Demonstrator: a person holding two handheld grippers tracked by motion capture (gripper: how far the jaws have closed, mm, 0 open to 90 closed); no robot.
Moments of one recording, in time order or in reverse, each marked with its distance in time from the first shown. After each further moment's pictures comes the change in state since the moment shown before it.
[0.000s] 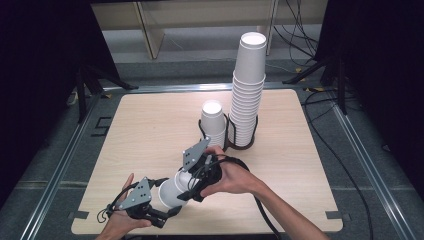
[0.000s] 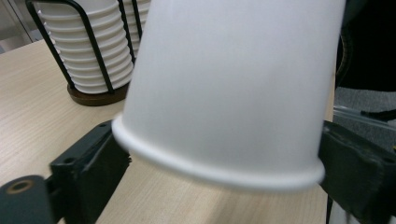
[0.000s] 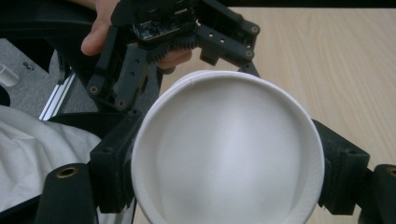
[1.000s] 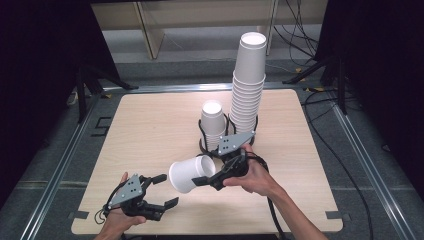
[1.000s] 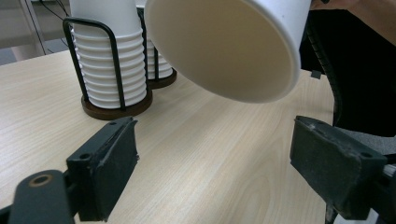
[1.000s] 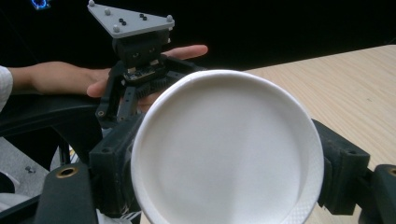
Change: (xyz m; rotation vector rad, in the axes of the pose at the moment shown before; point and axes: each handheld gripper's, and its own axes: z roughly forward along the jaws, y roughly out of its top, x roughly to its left) left arm 0.008 0.001 -0.009 -0.111 0.023 -0.095; right arm -0.019 -0.055 -0.034 -0.420 -0.022 0.140
